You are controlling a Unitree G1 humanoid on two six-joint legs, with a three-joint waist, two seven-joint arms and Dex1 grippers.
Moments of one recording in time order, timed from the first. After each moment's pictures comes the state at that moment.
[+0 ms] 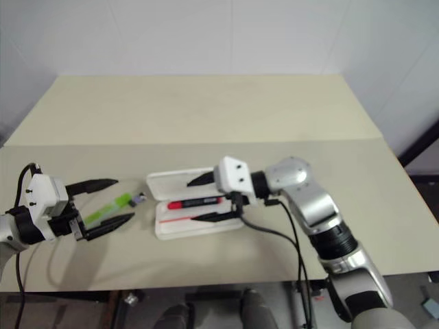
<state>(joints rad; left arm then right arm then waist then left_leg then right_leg) 0.05 0.83 0.46 -0.41 -0.49 0.36 -0.82 -0.75 -0.50 0.24 -0.11 0.37 0.29 1.29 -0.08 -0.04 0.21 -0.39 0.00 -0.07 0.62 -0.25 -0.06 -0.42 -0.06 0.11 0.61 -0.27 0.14</state>
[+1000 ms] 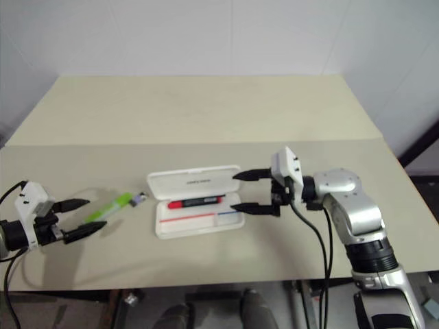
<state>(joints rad) 0.02 0.95 0.44 0.02 -0.44 0.40 -0.98 -0.57 -0.61 0.07 -0.07 0.47 0.33 1.29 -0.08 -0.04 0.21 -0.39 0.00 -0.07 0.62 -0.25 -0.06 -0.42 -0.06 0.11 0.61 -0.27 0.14</state>
